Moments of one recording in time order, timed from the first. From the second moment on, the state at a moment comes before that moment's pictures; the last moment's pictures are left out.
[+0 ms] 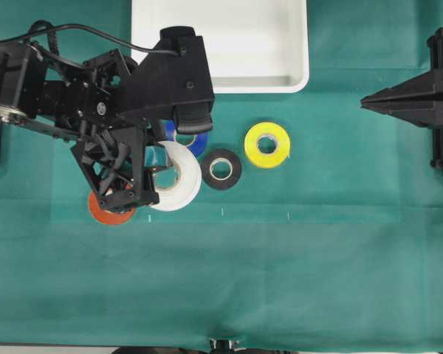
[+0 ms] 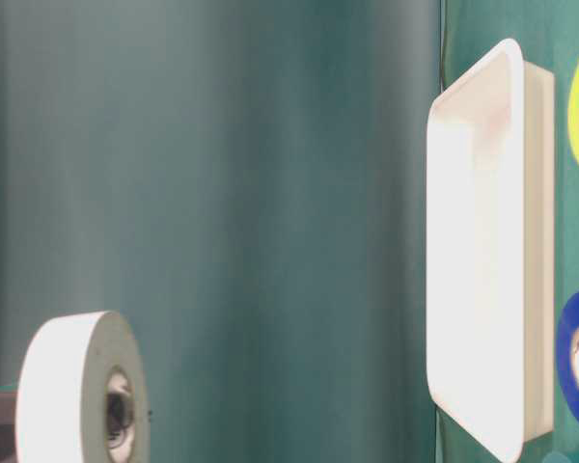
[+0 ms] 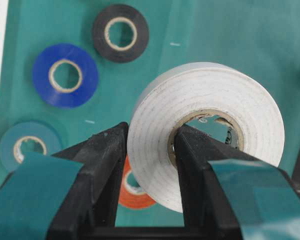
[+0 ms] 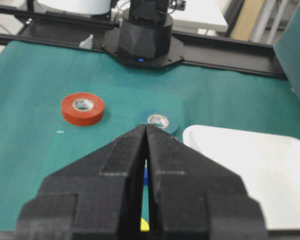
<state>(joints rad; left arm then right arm) -0.14 -0.15 0.04 0.01 1.19 -0.37 0.01 -0.92 1.12 0.00 -0.13 0.03</state>
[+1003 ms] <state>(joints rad) -0.13 -0.15 0.04 0.02 1.19 -0.35 0.01 -0.92 1.12 0.00 -0.13 0.03</state>
